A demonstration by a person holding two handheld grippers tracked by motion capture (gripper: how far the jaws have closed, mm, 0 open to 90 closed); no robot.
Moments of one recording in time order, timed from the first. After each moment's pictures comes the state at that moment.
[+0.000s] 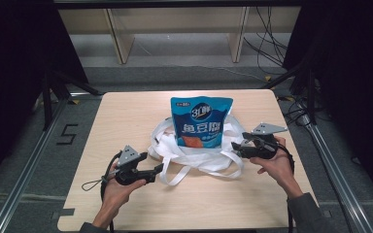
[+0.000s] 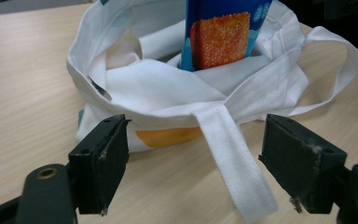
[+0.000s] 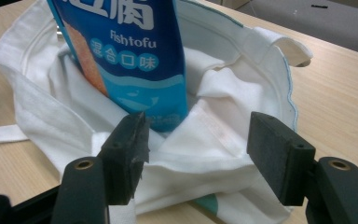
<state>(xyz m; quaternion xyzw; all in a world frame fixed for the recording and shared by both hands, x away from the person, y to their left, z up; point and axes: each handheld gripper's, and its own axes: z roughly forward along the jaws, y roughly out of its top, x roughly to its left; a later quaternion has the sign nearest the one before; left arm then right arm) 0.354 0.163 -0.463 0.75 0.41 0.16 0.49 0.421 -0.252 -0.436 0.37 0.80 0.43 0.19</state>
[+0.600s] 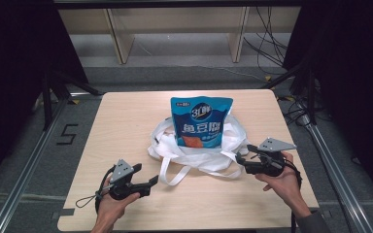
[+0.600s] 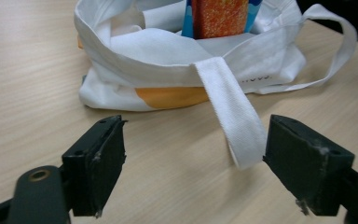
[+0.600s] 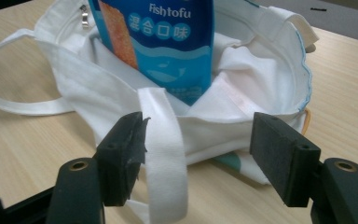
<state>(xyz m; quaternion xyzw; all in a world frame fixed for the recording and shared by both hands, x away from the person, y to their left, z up) 0.322 0.180 -0.485 0.74 0.42 0.17 0.50 0.375 -0.262 -0.443 0.37 0.80 0.44 0.19</state>
